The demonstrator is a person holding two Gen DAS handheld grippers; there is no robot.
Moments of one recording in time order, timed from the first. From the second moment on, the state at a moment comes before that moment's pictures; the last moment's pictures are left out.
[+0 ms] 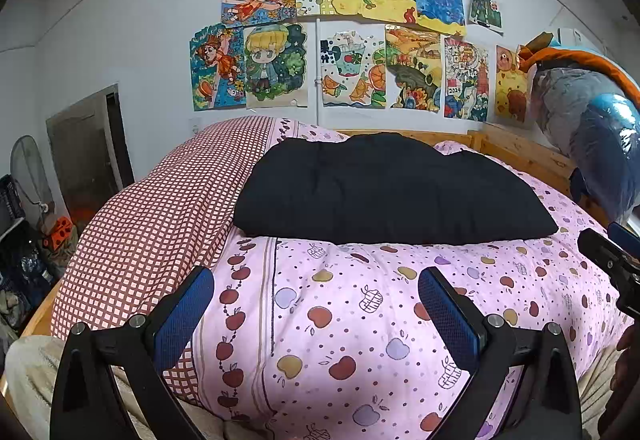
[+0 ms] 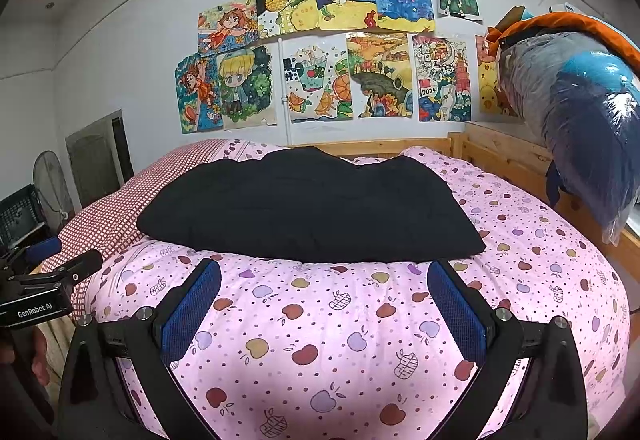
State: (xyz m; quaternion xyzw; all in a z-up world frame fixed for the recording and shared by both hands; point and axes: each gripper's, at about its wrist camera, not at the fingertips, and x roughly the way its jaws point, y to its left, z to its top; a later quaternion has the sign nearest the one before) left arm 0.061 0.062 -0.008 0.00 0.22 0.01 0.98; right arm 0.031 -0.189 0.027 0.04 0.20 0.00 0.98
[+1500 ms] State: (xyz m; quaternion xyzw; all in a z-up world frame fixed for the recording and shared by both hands) left arm 0.063 0.063 -0.008 0.01 0.22 0.00 0.98; right arm 0.031 -0.186 0.026 0.04 0.20 -0.01 0.98
